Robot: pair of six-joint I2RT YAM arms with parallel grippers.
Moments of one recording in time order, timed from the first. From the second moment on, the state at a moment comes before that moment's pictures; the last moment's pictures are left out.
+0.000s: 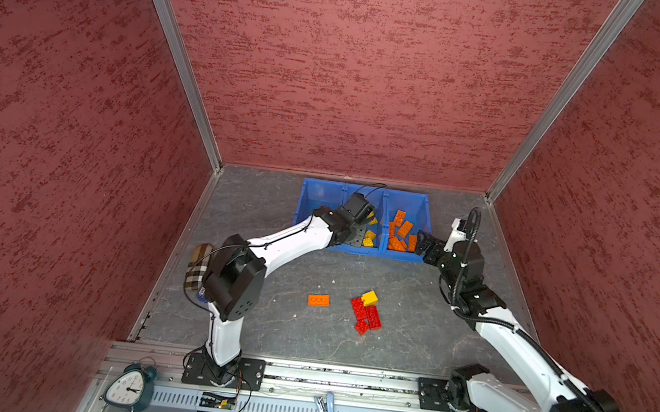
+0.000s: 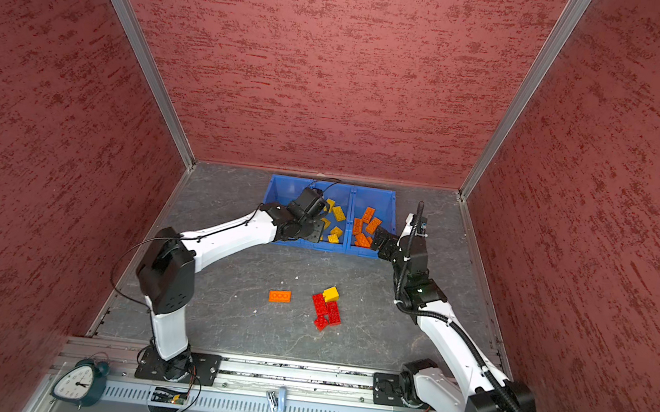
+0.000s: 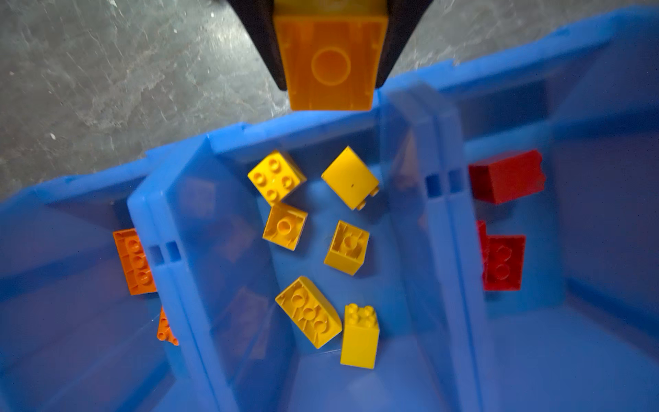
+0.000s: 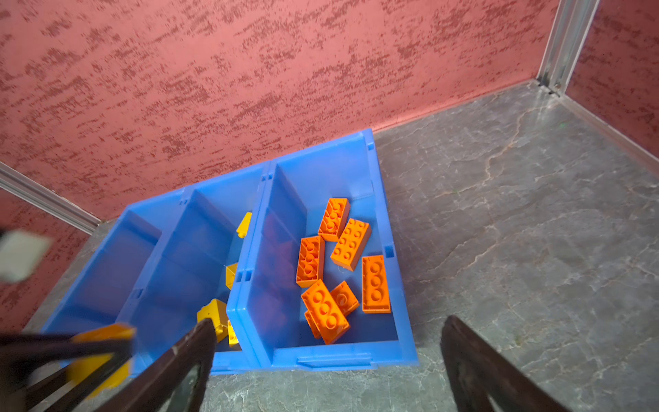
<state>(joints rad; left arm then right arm) -0.72 1.95 1.62 -0.62 -0.23 -0.37 0.30 1.03 0.62 0.09 0.18 0.47</state>
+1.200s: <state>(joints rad) -0.78 2.22 1.94 -0.57 -0.56 -0.21 0.30 0.96 0.59 0.07 0.17 0.44</state>
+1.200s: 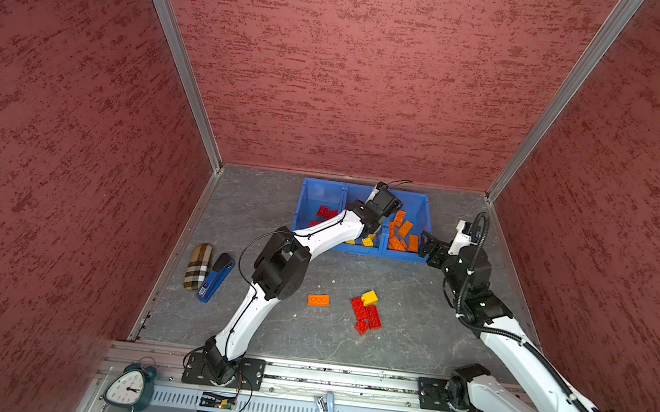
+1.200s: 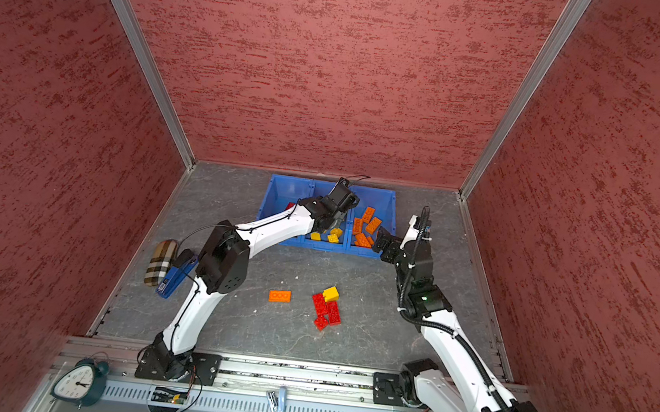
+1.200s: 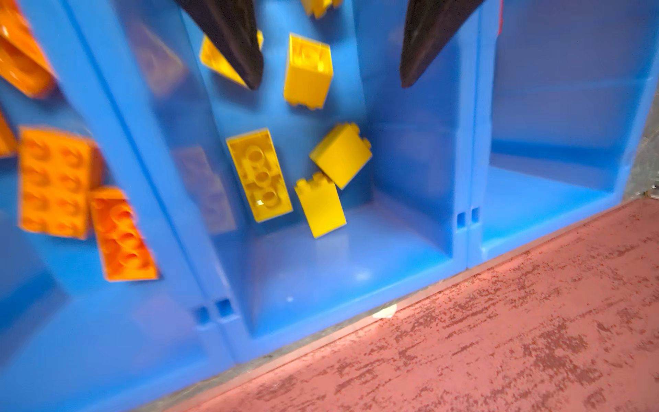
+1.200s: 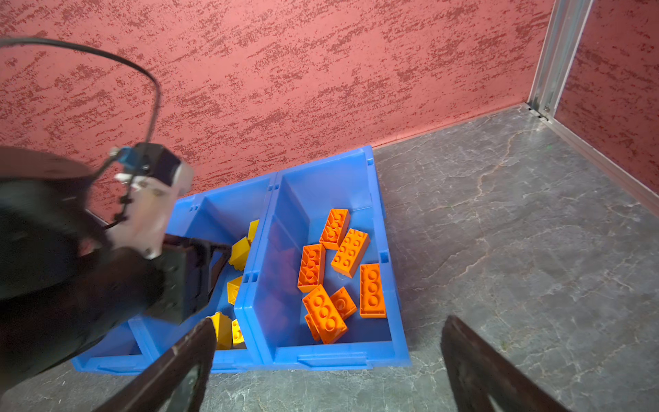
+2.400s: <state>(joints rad) -1.20 1.58 1.06 -0.59 -0.03 -0.37 0.30 1.08 0.57 0.18 0.18 0.52</state>
